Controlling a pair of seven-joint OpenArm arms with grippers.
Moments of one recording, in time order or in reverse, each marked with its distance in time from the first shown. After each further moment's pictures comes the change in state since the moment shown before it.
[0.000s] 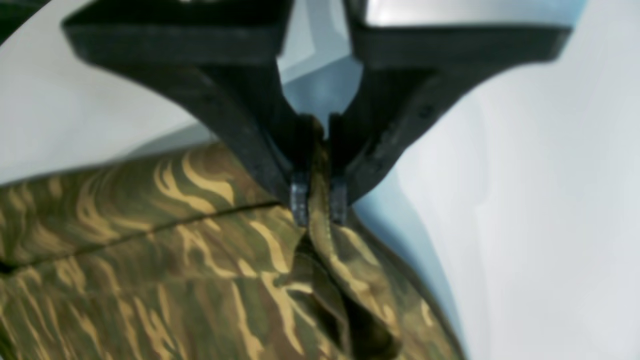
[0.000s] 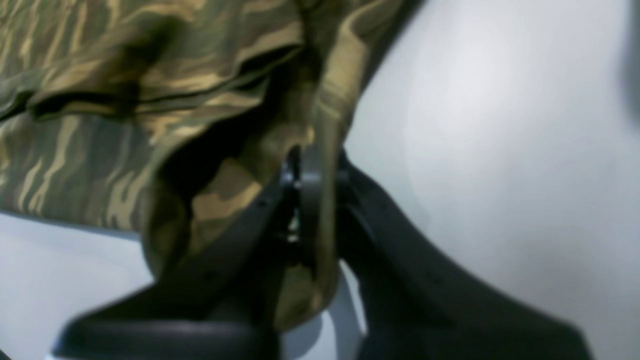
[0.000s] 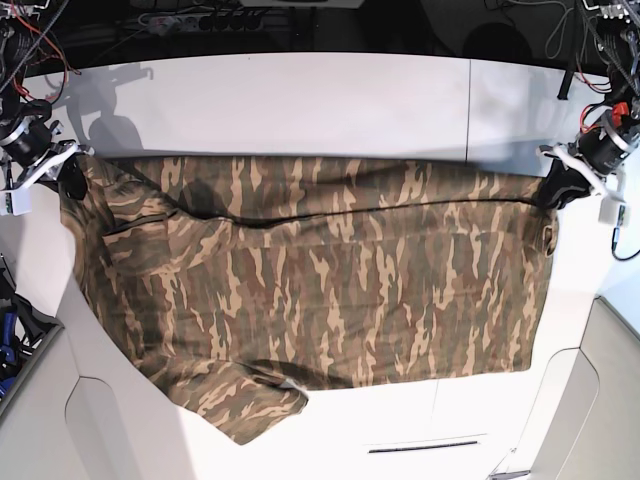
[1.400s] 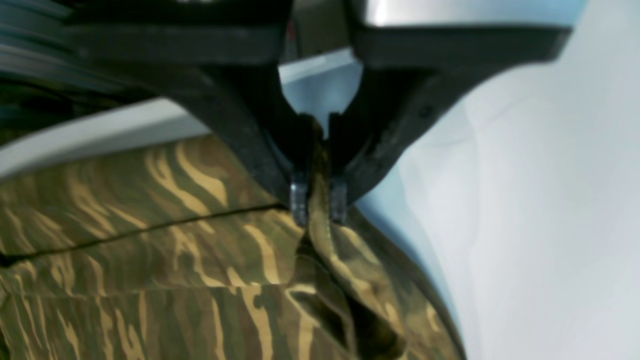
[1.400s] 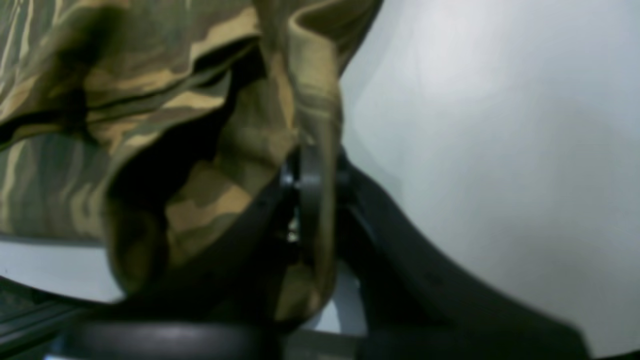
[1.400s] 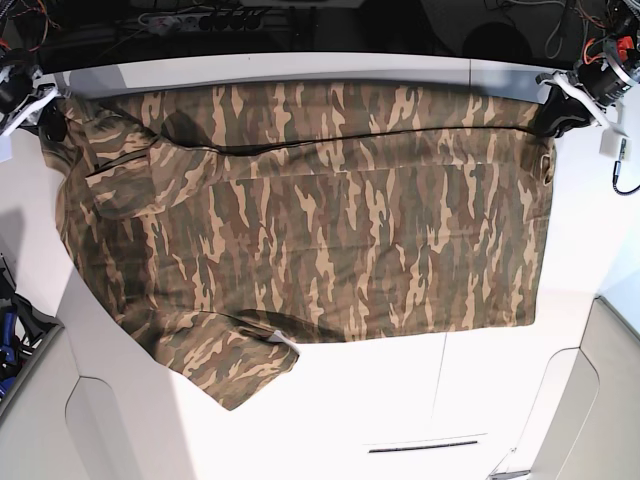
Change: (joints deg) left arm 14.9 4.0 -6.8 8.8 -8.0 -0.2 8.1; right arm -12.0 1.9 6.2 4.6 3.7 0.3 -5.9
